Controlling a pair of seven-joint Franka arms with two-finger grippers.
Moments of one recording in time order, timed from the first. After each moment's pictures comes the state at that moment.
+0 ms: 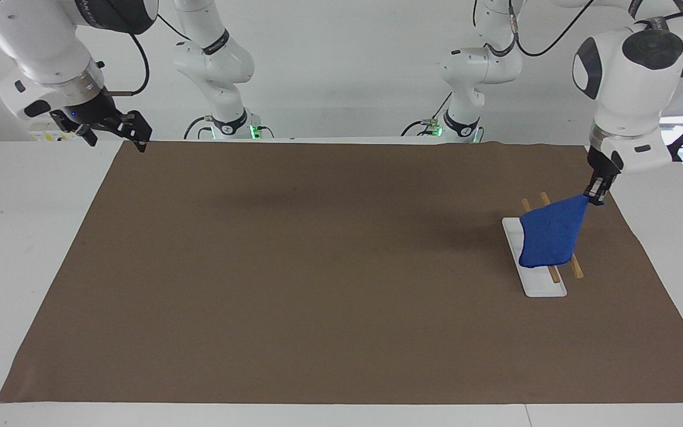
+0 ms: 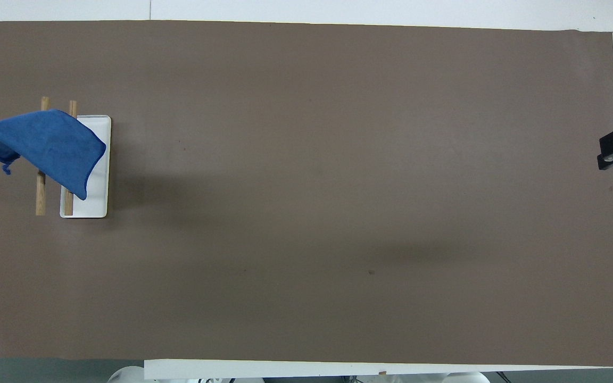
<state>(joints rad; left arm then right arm) -0.01 0.01 -0.04 -1.77 0.33 1.87 -0.82 -0.24 0.06 0.19 -1.41 -0.11 1.28 0.02</state>
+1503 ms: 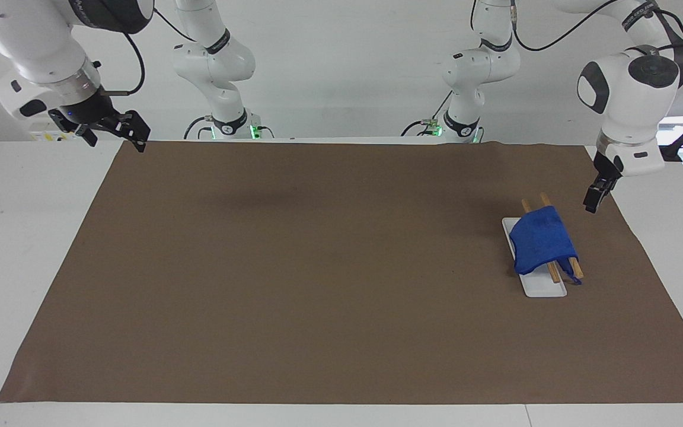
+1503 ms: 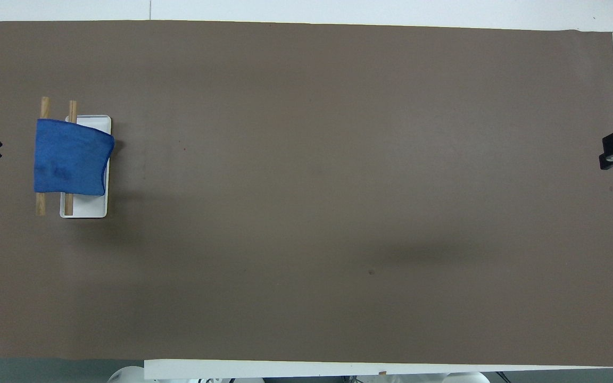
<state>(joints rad) 0.09 -0.14 -0.07 -2.07 0.25 2.00 -0.69 -0.06 0.05 -0.01 -1.43 -0.09 1.30 0.02</state>
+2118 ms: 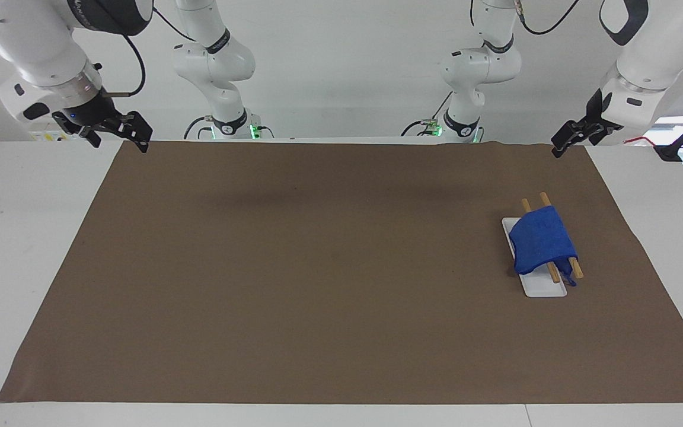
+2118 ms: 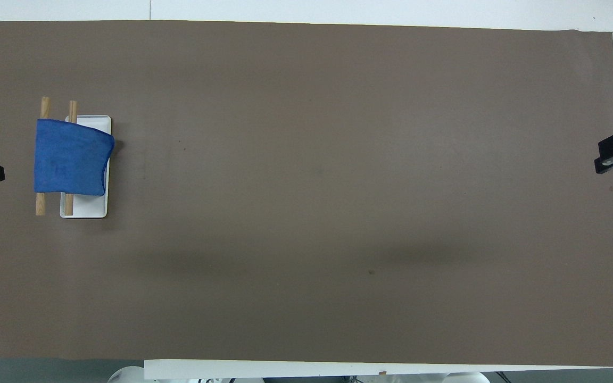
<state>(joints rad) 0.01 -0.07 -0.06 -1.63 0.05 1.40 -0.18 -0.06 0.05 -0.01 -1.45 -0.08 1.30 0.01</state>
